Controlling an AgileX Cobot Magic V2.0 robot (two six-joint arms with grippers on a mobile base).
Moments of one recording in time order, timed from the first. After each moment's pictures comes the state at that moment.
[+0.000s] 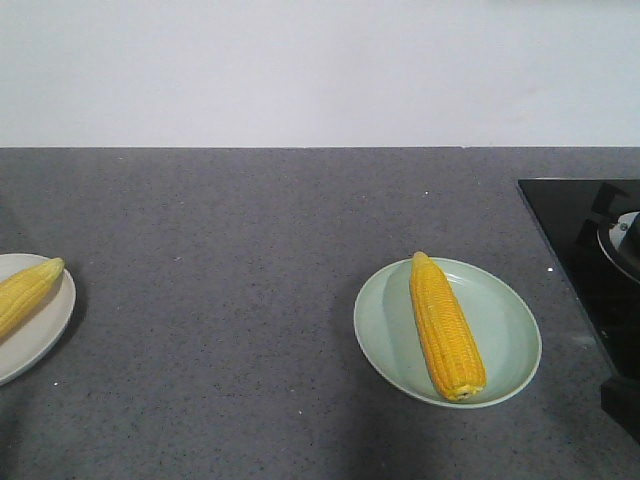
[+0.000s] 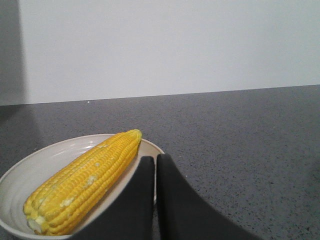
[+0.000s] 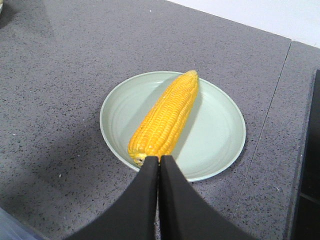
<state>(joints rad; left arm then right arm) -0.04 -0.01 0.03 -0.19 0.08 0.19 0.02 0.40 -0.51 0.56 0.79 -0.65</state>
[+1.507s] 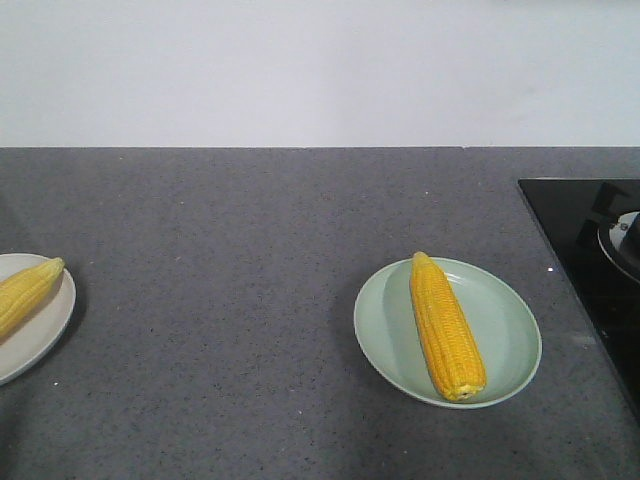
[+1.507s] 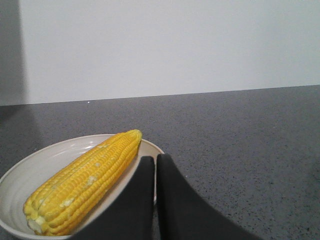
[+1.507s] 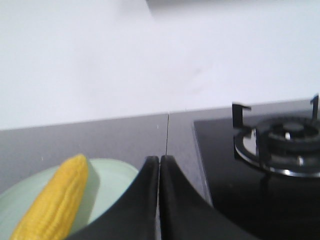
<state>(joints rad) -0.04 -0.01 0.03 -0.19 0.08 0.19 0.02 -0.01 0.03 -0.02 0.02 0.19</state>
